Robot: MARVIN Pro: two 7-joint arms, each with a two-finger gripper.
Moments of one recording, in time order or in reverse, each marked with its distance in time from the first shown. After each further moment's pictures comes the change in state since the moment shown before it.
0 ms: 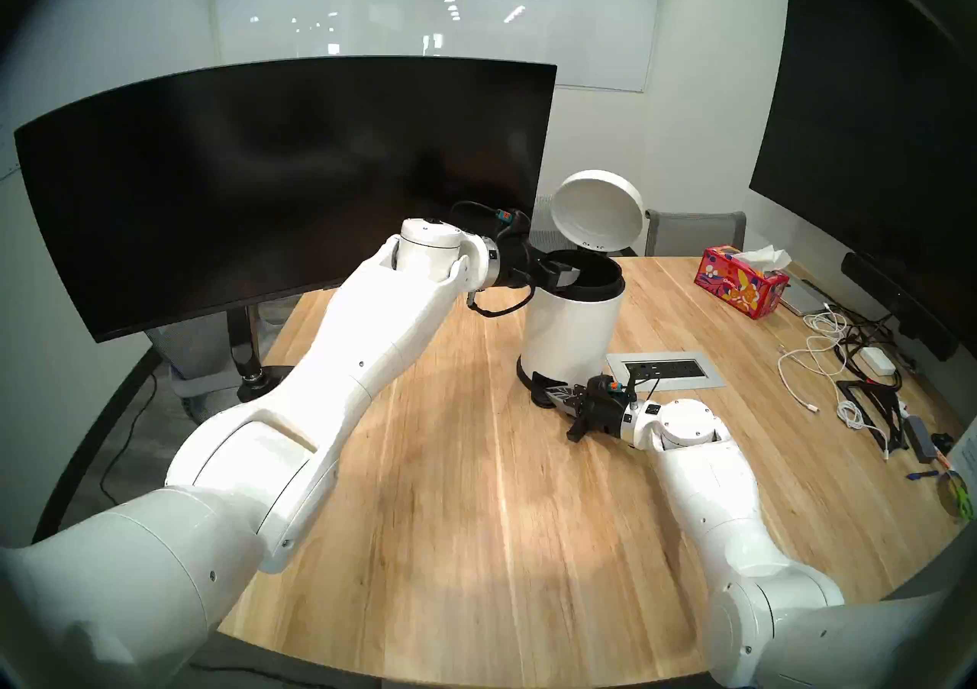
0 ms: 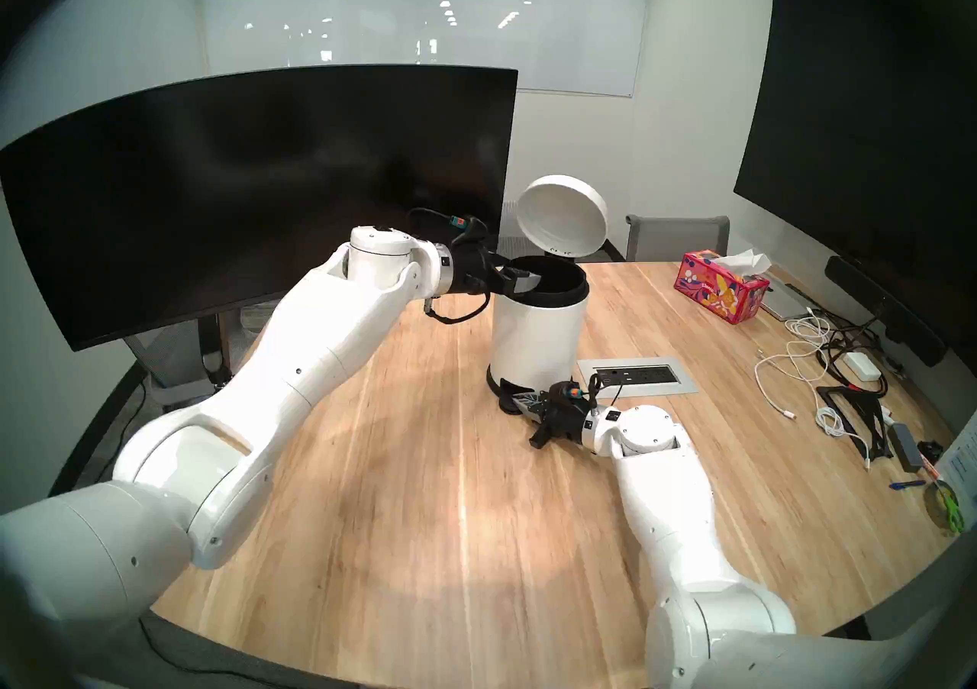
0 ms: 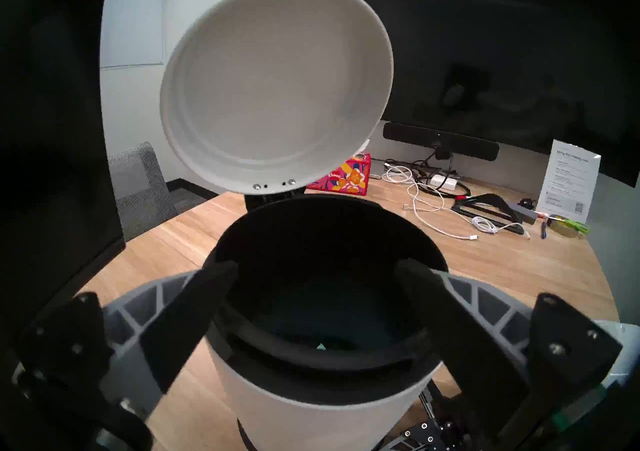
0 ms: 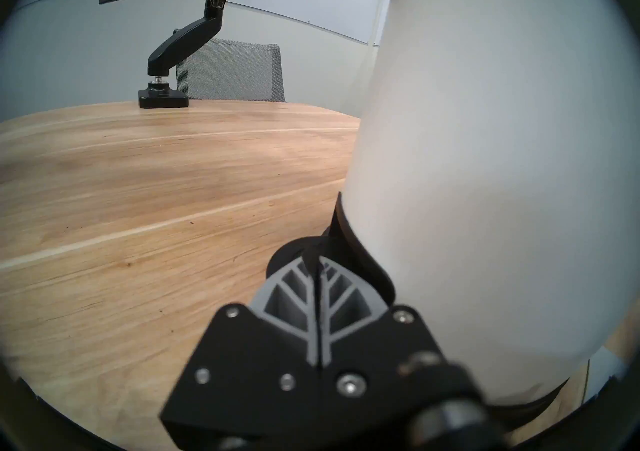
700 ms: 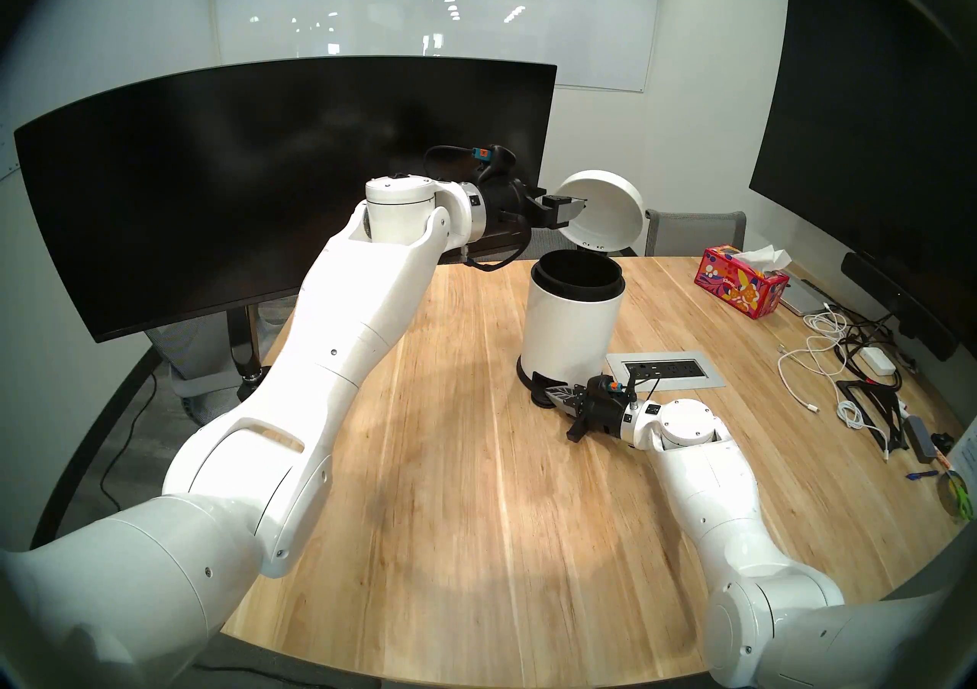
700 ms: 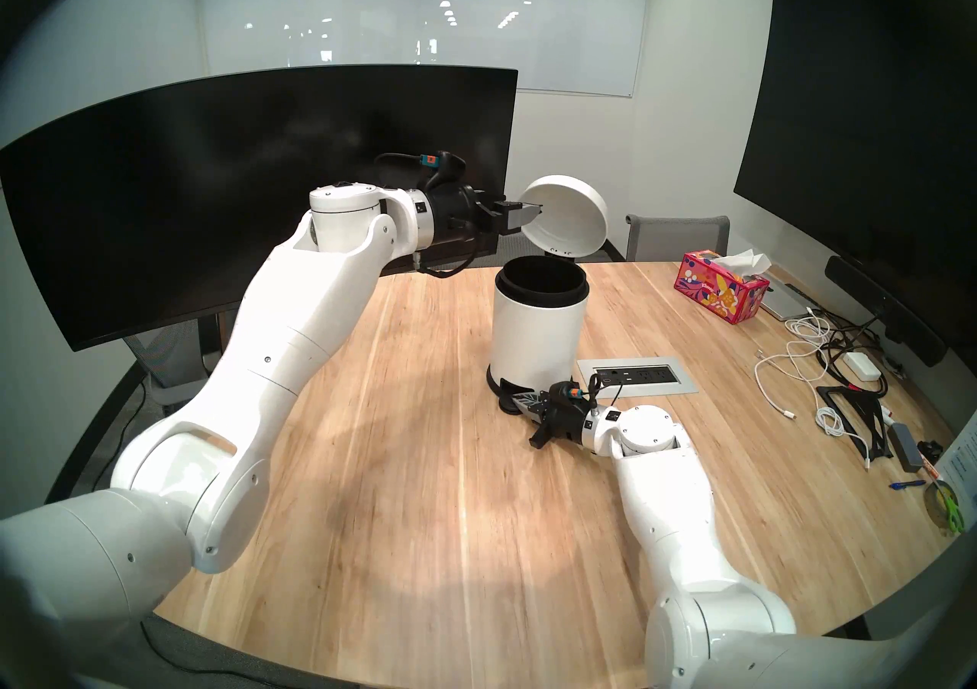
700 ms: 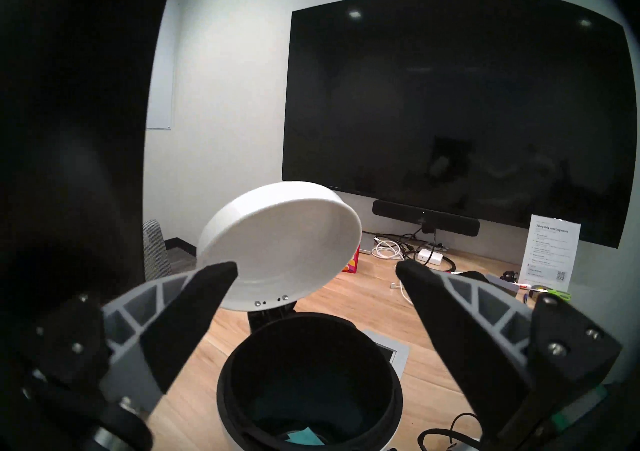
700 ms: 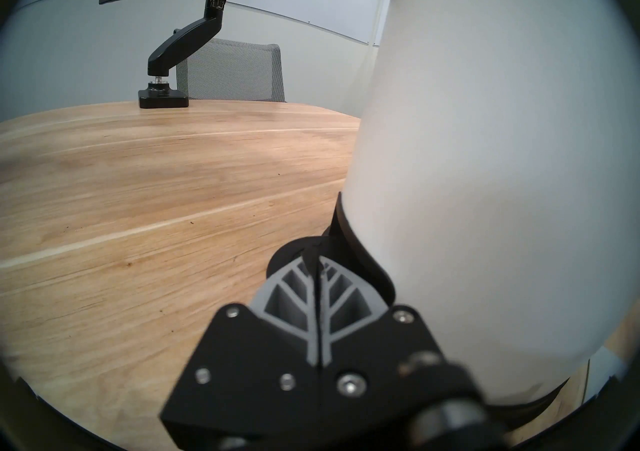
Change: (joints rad) left arm 0.053 0.023 -0.153 -0.233 -0.079 0.055 0.037; right arm 0.000 0.000 0.000 0.000 0.000 0.000 0.000
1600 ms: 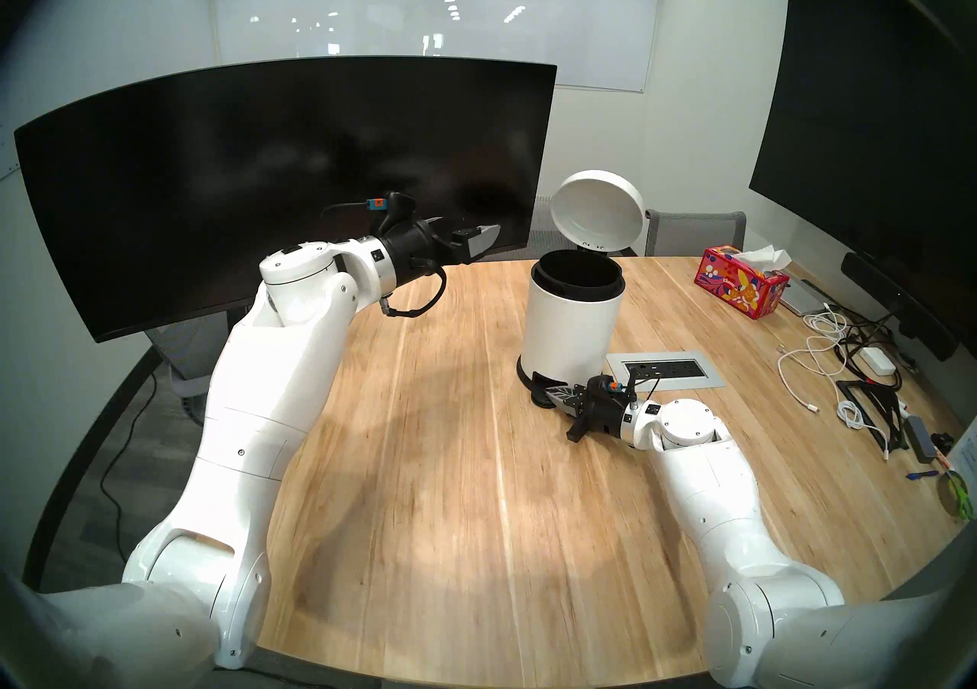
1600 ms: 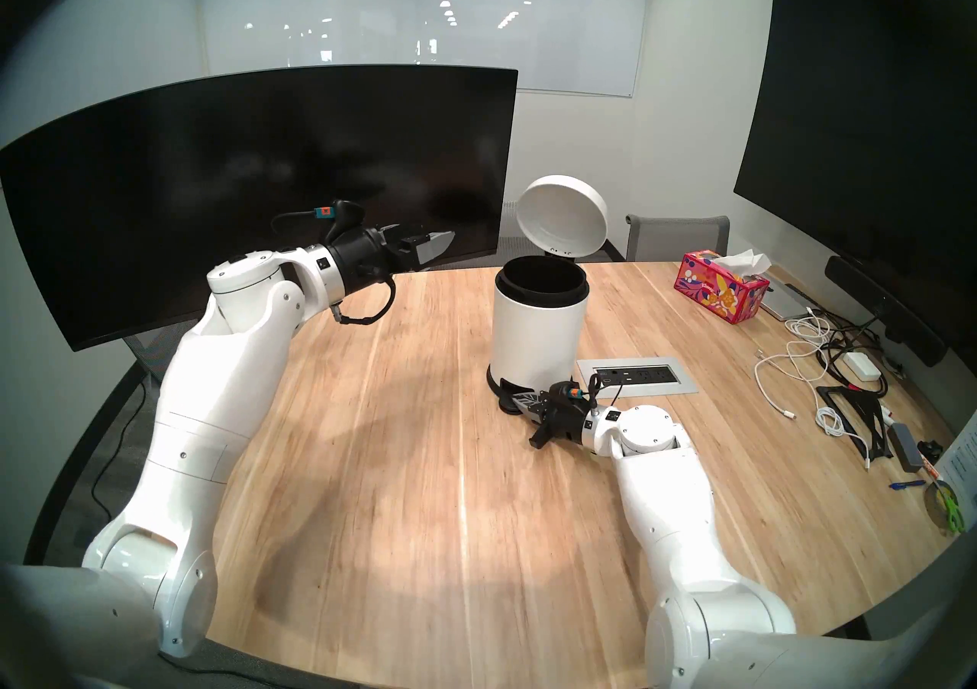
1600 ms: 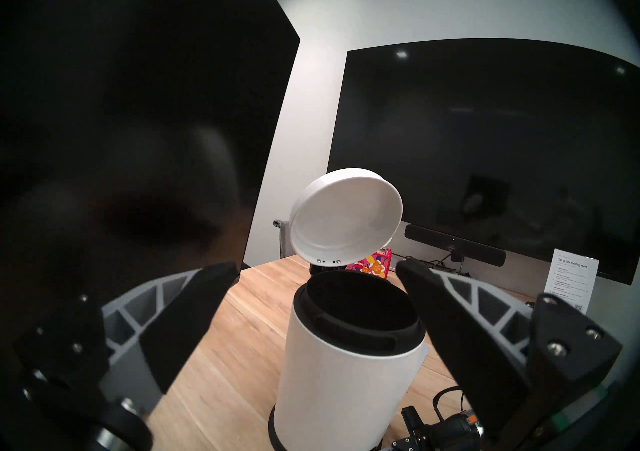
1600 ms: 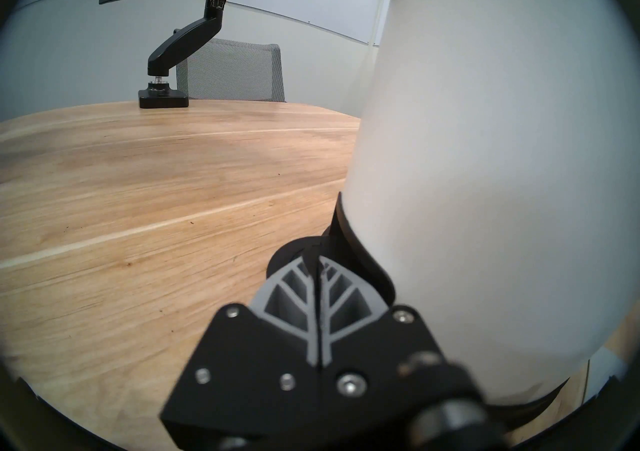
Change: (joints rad) left arm 0.380 0.172 -0.199 -0.328 -0.122 -0.043 0.021; right arm 0.000 0.000 0.000 0.000 0.000 0.000 0.000
